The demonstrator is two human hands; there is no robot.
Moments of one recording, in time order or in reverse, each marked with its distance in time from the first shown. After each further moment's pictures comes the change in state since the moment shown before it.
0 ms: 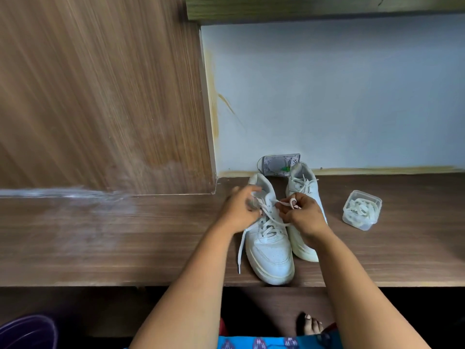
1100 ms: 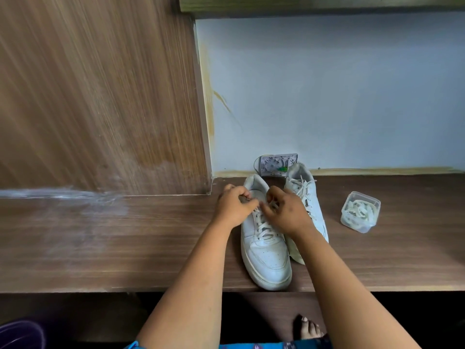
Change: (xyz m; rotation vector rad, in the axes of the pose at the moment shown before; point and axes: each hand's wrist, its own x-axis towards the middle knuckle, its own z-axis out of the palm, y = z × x) left_hand 0.026 -0.003 0.012 -0.035 0.184 -0.087; right_hand 0.022 -0.004 0.020 -0.817 0.003 -0.481
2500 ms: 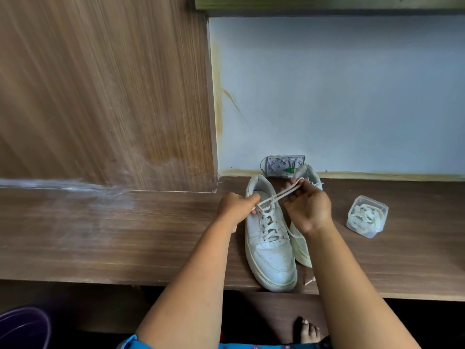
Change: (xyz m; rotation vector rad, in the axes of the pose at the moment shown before) left_hand -0.001 -0.001 -0.002 -0.346 -0.088 -0.426; right_hand 0.008 -0.023 -0.028 1.767 0.208 0.691
